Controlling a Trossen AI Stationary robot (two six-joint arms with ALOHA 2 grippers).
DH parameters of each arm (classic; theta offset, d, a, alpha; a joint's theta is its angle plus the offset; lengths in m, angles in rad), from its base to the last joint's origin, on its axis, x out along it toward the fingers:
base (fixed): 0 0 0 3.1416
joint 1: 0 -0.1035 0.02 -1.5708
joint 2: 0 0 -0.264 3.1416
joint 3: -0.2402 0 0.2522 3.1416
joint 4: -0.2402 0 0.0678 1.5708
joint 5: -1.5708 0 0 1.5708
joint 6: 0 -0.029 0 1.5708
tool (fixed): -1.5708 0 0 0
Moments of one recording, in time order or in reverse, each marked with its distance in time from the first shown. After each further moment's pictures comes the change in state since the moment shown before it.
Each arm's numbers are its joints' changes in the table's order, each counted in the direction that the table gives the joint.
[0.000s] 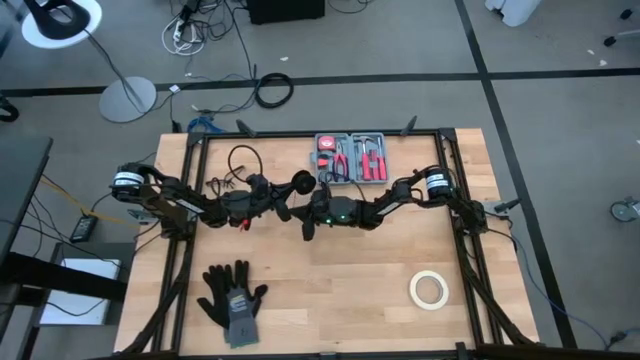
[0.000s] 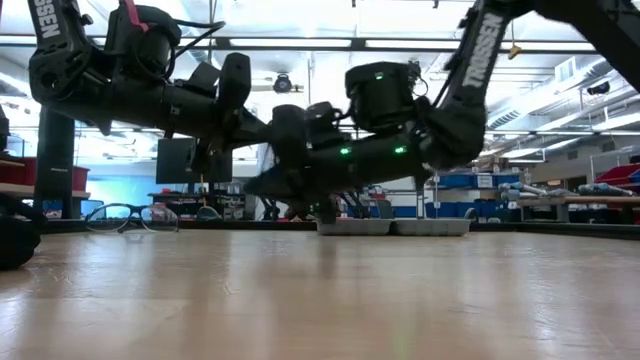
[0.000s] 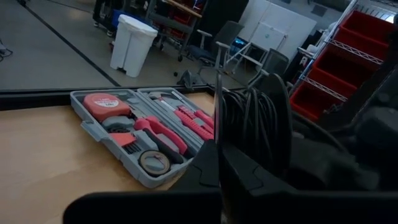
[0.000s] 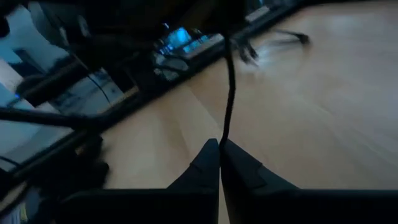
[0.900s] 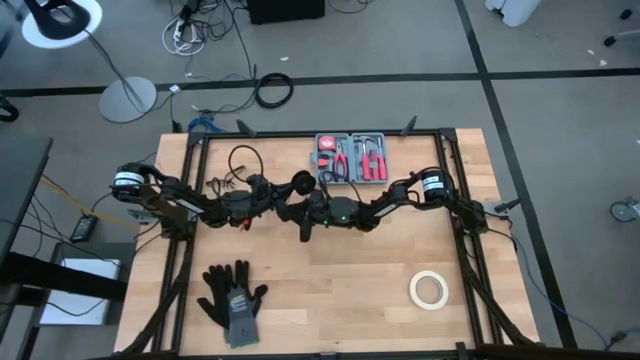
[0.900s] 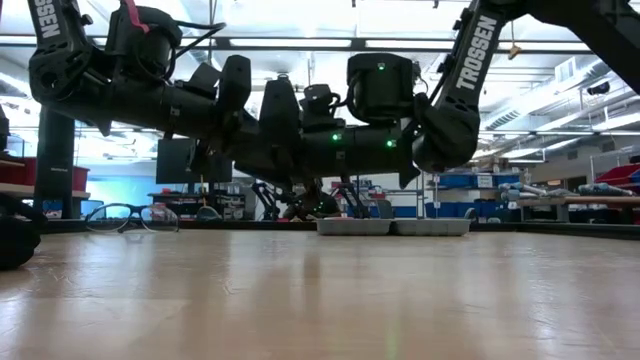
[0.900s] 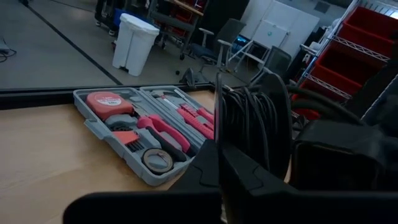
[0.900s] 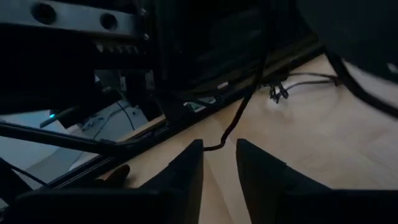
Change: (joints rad) left arm 0.000 0.000 0.000 -0.013 -0.002 -0.003; right arm -0.017 -0.033 -0.048 0.140 -0.010 0.050
